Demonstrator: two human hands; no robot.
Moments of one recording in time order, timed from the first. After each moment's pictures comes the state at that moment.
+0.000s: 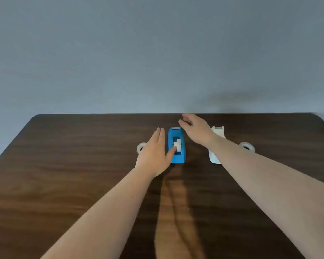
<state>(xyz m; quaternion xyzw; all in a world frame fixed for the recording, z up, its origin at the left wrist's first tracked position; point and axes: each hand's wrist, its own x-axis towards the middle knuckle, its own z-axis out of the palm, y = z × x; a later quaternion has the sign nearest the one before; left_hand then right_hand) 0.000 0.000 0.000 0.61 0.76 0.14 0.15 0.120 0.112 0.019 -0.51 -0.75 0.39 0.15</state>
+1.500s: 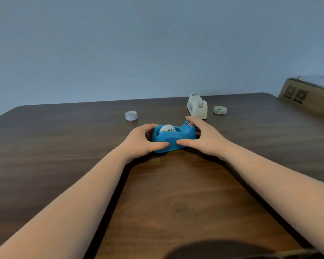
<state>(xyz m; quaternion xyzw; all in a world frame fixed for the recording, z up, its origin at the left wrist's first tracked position) 0.008 -0.124 -0.082 0.65 0.60 0.37 0.29 0.215 -0.077 -0.077 -0.47 -0.78 0.30 0.28</state>
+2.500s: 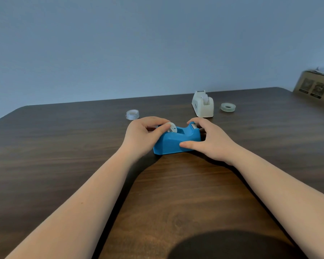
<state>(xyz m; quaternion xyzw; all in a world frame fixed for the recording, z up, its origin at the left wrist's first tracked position) 0.031 -0.126 -0.069 0.61 0.59 0.48 0.19 0.220 -0.070 -0.084 -0.44 -0.80 0.28 0.28</state>
